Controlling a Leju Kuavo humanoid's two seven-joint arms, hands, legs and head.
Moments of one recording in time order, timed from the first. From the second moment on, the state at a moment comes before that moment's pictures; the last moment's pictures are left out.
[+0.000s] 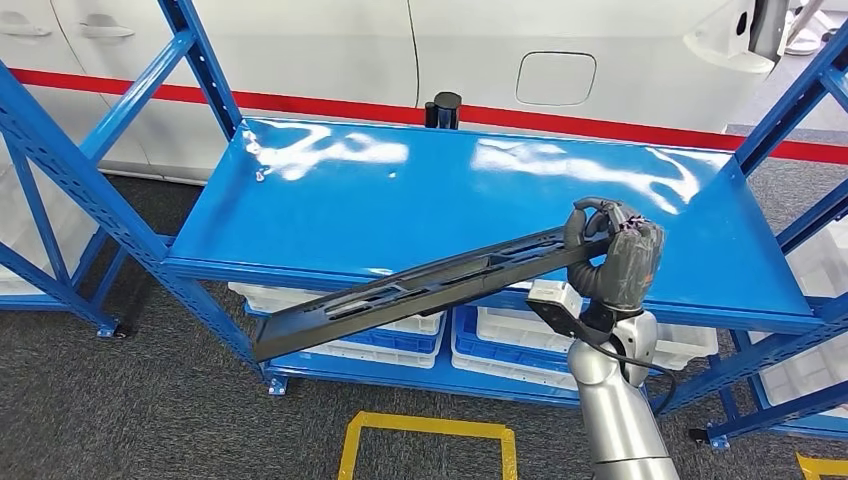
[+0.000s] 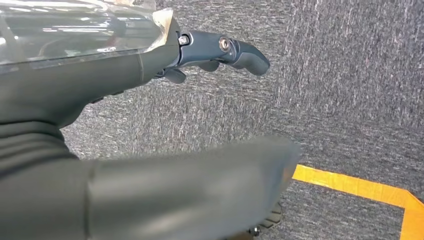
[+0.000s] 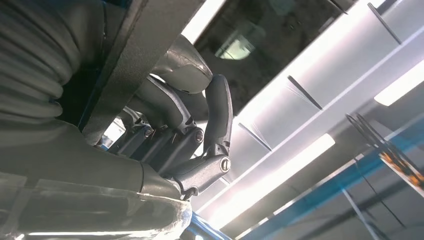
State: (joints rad) left arm -0.08 -0.16 0.86 -0.21 -0.71 0.21 -0.33; right arm -0.31 0.07 0.06 -1.39 0.81 -0.69 -0.54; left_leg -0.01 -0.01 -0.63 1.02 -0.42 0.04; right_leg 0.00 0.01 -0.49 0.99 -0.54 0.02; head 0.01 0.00
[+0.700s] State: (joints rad) left arm -0.08 -0.15 0.85 -0.21 -0.82 0.22 -0.23; right arm -0.30 0.10 0.06 -1.50 0.90 -0.69 -0.53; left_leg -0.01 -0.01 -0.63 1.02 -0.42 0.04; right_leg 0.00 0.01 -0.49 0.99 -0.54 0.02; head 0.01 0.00
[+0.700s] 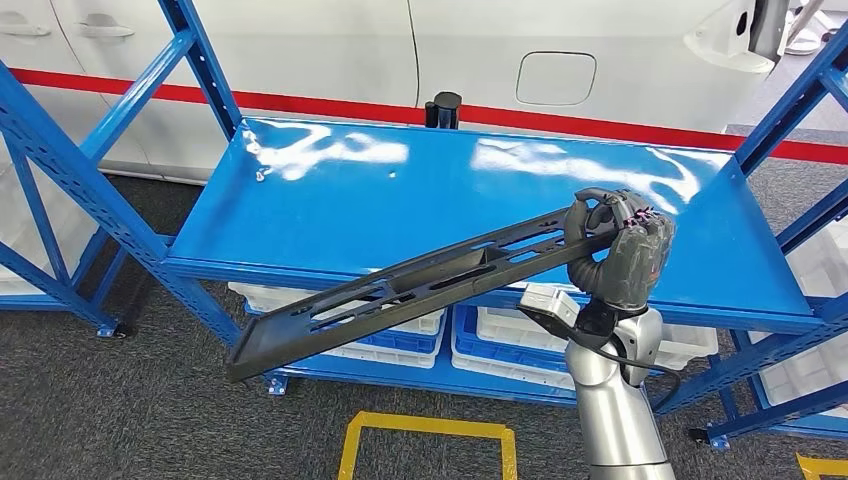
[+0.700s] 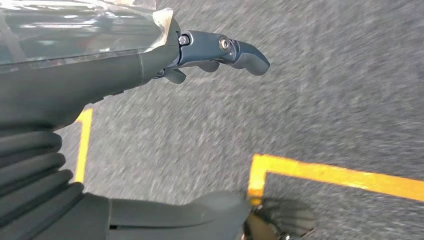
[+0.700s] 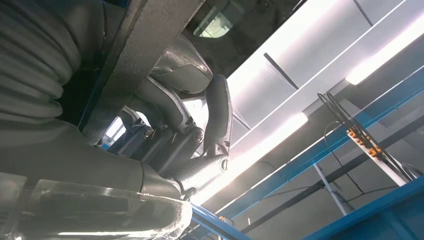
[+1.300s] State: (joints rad) left arm -0.09 -0.15 0.88 -0.21 -0.78 0.22 -0.26; right arm -0.30 0.11 0.05 -1.52 0.93 -0.69 -0.54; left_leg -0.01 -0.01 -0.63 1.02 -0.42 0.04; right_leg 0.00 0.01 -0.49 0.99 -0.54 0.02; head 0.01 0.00
